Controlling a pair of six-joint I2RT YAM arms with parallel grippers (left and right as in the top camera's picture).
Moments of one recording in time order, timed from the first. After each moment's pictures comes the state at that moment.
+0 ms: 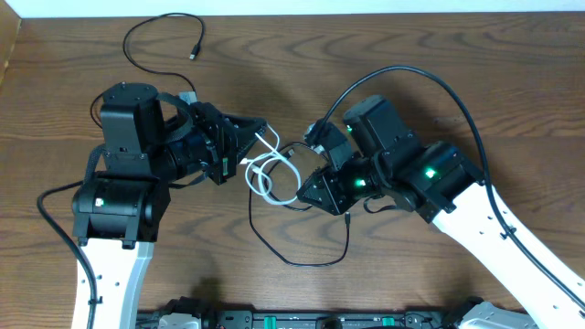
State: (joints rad) left arm -0.10 1.11 1.25 -0.75 0.76 -1.50; right arm 0.69 1.40 1.34 -0.90 -0.57 0.28
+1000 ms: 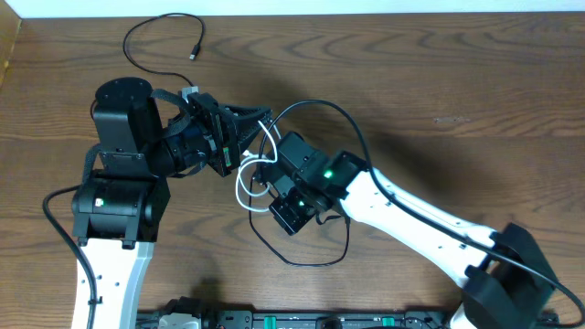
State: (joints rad) left arm -0.10 1.11 1.25 -0.62 0.83 -1.69; right arm 0.89 1.75 1.34 -0.83 -0.37 0.19
